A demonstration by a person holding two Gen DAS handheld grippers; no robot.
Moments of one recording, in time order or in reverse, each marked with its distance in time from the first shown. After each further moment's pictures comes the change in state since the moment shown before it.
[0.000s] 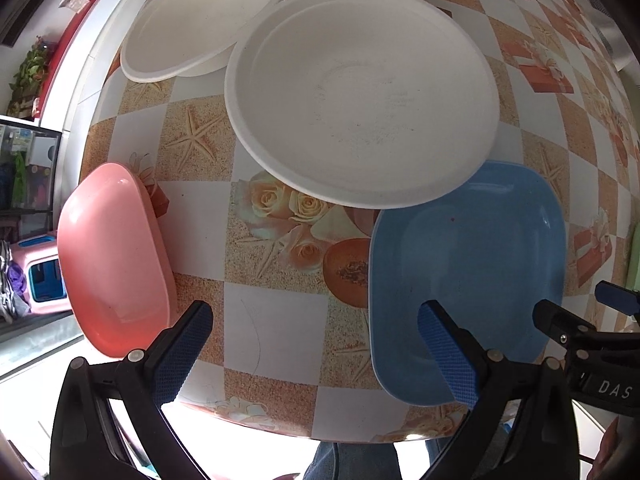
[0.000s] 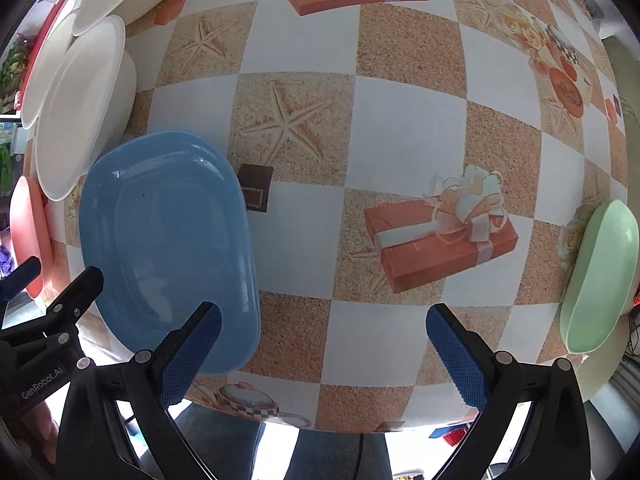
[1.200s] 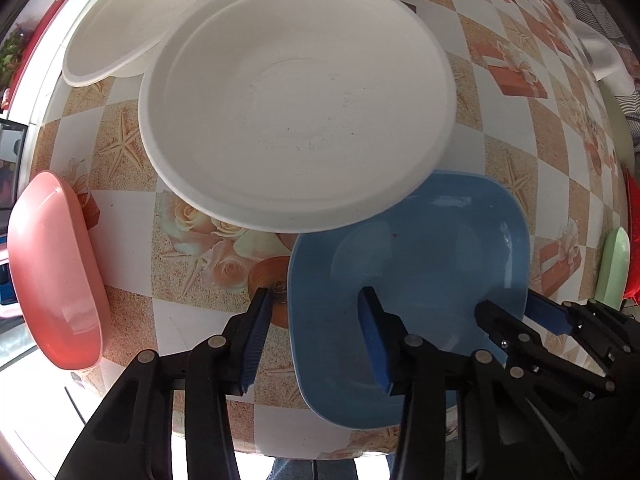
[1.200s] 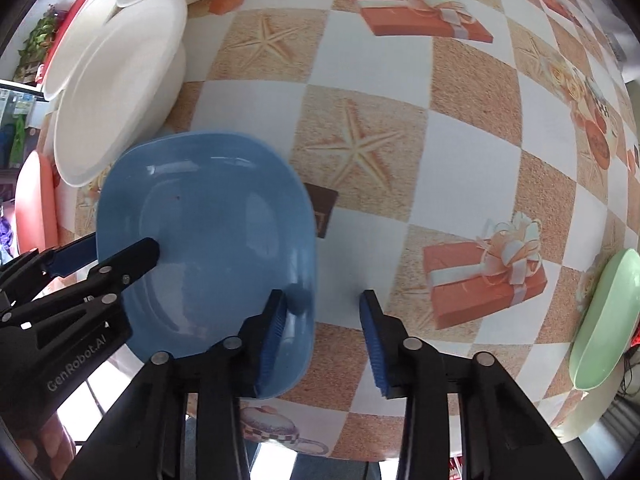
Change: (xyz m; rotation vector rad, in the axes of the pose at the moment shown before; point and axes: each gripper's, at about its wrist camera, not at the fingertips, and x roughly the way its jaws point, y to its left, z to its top) left arm 0.037 -0.026 0.028 0.005 0.018 -0.172; right arm 0.003 0.035 0.017 -0.118 -0.086 0.007
